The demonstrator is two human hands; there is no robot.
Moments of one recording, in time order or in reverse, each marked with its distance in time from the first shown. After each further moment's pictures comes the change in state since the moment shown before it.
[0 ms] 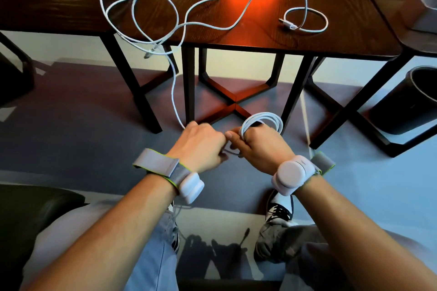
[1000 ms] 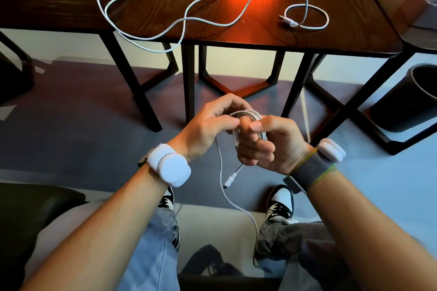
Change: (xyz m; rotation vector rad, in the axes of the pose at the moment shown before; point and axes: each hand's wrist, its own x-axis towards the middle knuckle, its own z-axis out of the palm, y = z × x) left_hand 0.000 0.005 -0.040 -1.532 0.101 0.041; right_hand -0.007 -0.009 -0.027 1.837 -0.563 -0.083
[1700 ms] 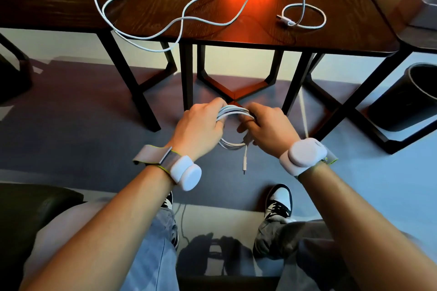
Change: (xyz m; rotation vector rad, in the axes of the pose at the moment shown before) left_hand 0.007 -0.027 -0.007 0.974 0.290 -0.049; right_hand 0.007 0.001 -0.027 -1.548 0.776 -0.013
